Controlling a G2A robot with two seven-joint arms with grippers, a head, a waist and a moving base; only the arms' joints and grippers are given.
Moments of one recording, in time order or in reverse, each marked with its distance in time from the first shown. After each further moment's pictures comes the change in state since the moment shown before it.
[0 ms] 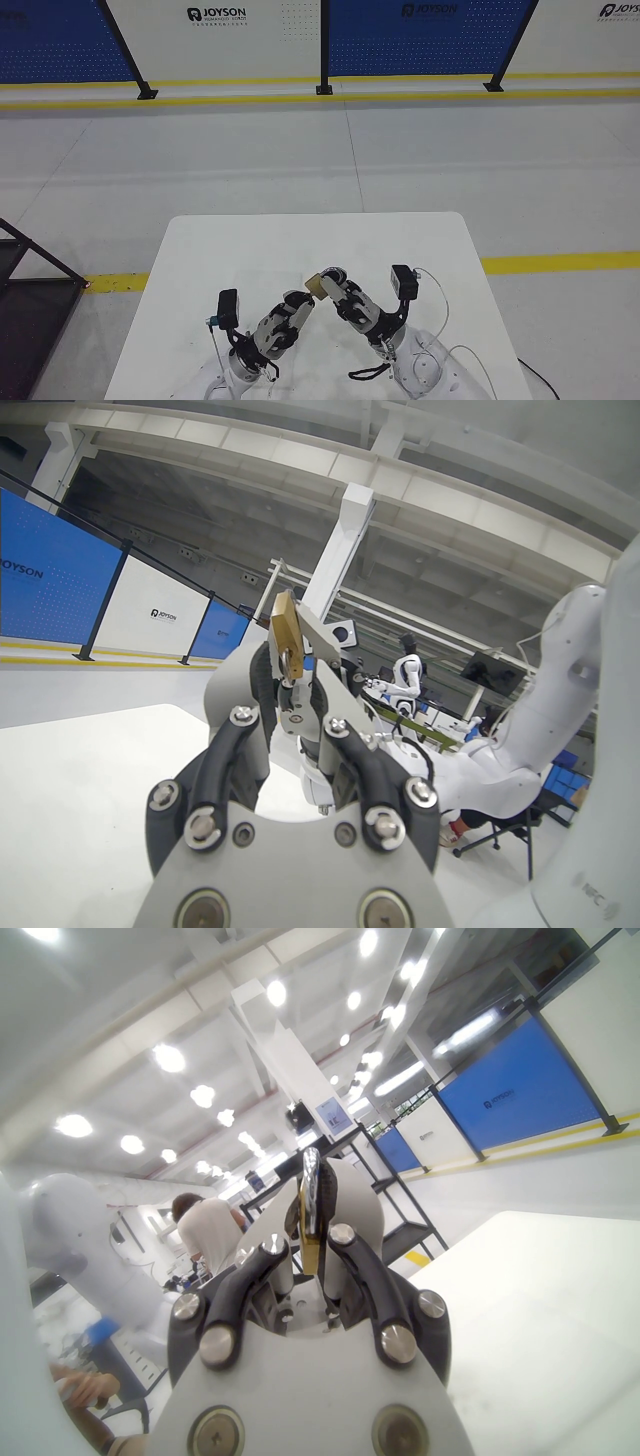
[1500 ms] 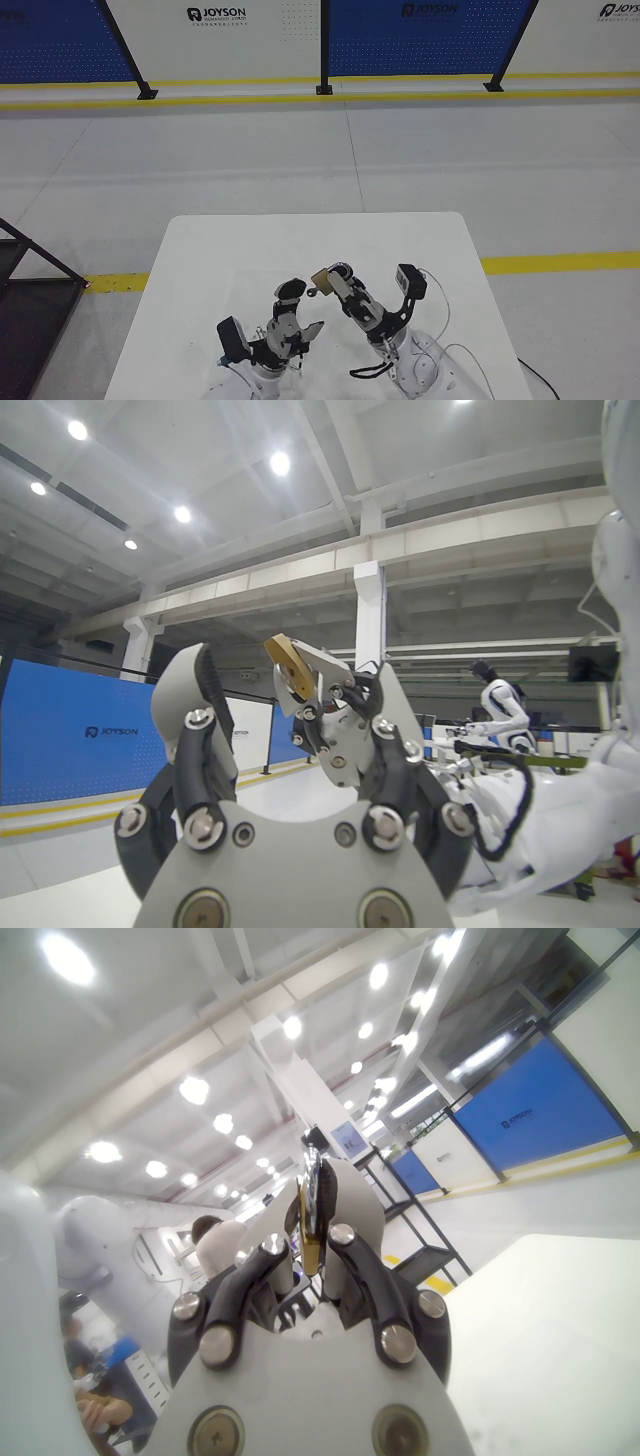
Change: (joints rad) left arm -0.161 -0.102 0.201 0.239 0.383 0.387 0.635; right arm 0.019 0.003 -0.028 0.016 0.042 -0.049 -0.092
